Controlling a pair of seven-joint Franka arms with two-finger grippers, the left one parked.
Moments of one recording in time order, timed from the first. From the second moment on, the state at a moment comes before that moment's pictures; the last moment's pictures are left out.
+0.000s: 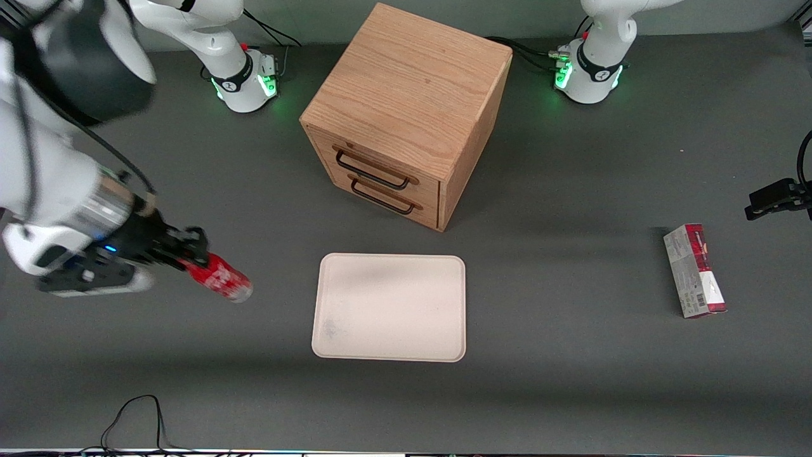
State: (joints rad) arm 0.09 0.48 0.28 -1.08 -0.09 1.68 0.33
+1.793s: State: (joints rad) arm 0.21 0.84 0.30 -1.16 -0.29 2.14 0.48
